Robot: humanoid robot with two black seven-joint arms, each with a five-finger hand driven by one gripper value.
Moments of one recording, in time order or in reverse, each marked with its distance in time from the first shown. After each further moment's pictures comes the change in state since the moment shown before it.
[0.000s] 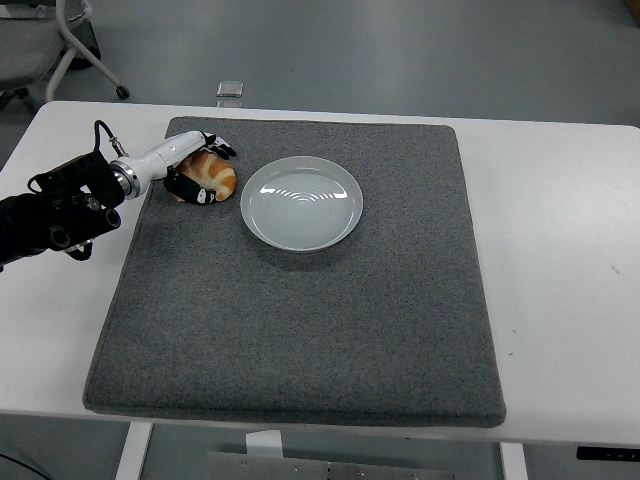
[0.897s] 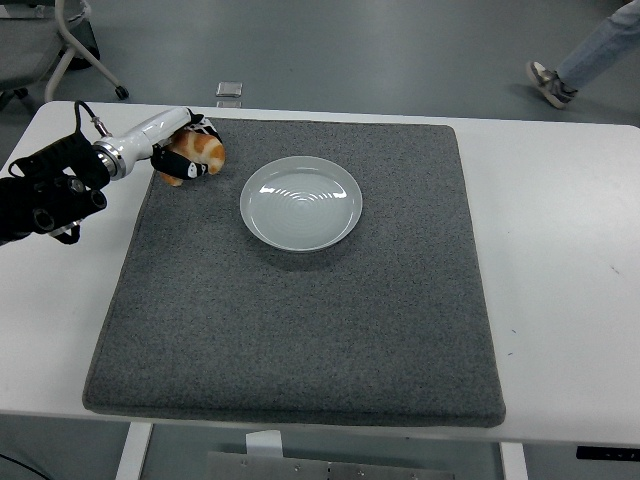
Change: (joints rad) left arm -0.041 0.067 -0.050 0.000 -0.014 -0.001 -0.015; right arm 0.000 0.000 0.000 0.000 0.000 0.000 0.000
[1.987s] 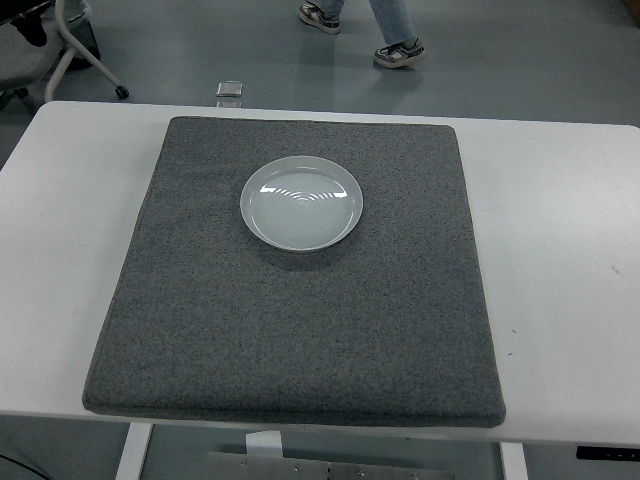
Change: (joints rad) left arm -0.558 0.130 0.007 -0.322 0.016 -0.176 0.026; right arm 0.002 0.000 0.000 0.000 0.000 0.000 0.000
